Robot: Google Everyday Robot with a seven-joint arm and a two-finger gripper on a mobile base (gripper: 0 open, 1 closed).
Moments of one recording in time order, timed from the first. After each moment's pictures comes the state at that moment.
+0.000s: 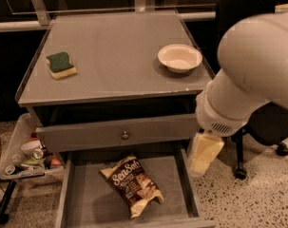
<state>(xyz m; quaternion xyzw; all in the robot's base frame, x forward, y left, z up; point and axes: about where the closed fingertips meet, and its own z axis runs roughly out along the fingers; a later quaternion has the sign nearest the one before) 0.422 -0.144 0.847 -0.60 0.79 -0.03 0.14</state>
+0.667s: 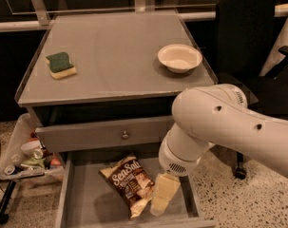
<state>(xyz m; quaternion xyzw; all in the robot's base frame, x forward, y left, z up) 0.381 -0.060 0.721 -0.59 0.80 0.10 0.09</state>
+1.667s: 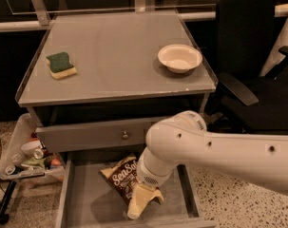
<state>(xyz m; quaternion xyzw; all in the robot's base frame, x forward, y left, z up) 0.399 -0.007 0.642 -0.59 0.80 0.11 0.11</state>
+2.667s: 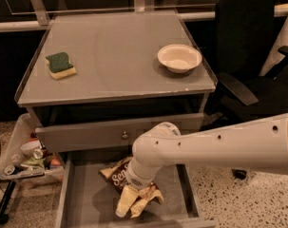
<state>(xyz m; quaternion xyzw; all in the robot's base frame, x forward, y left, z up) 0.426 0.027 0.557 -0.54 0.83 0.13 0.09</state>
